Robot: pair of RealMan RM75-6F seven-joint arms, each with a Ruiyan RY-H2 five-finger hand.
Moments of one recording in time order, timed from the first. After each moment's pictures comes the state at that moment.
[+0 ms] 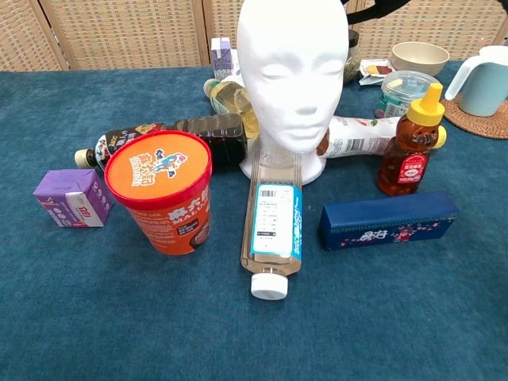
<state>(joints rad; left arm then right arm) -0.05 -0.90 -0.06 -1.80 1.48 1.50 -0.20 0.92 -1.72 0.44 -0.69 -1.66 1.54 -0.22</state>
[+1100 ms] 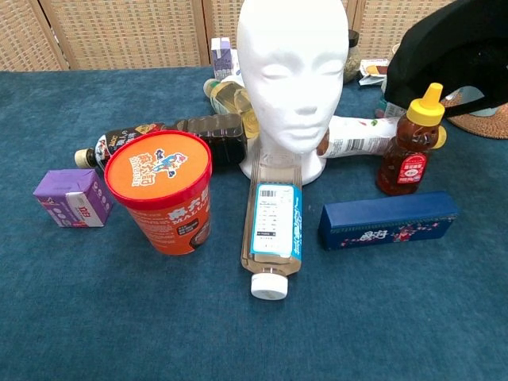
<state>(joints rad) -0.05 -0.90 -0.04 -1.80 1.51 1.50 -0.21 0.57 -1.71 0.10 -0.37 -1.70 1.82 0.16</state>
